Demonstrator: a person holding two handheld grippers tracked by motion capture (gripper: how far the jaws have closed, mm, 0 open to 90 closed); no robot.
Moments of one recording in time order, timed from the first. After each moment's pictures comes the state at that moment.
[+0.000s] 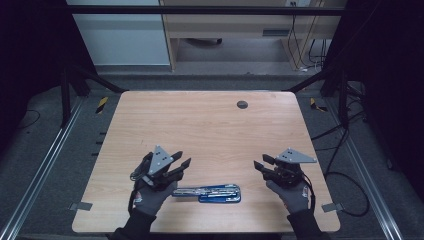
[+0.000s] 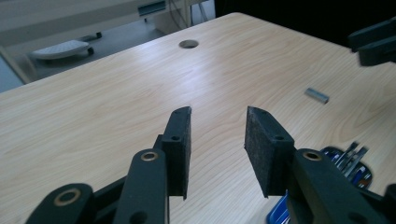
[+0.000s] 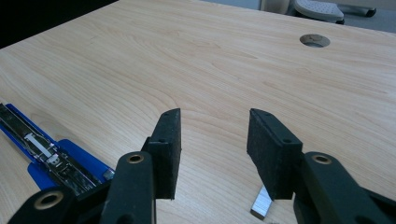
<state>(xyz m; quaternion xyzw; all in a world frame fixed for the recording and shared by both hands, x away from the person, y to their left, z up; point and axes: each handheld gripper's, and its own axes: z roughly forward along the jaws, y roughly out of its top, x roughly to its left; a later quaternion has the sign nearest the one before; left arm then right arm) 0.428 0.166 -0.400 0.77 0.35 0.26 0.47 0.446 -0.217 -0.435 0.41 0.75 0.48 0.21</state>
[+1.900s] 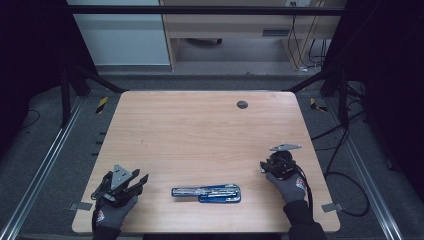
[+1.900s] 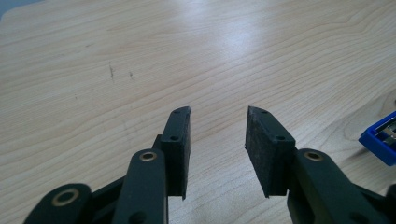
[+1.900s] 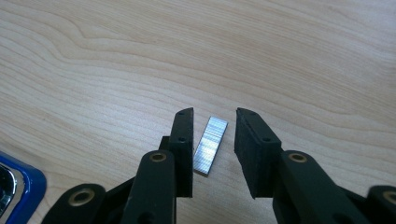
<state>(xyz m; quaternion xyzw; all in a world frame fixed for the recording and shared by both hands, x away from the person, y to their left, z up) 0.413 0.265 -0.464 0.76 0.44 0.28 0.38 0.492 -0.220 -0.472 0.52 0.77 0.31 0.18</state>
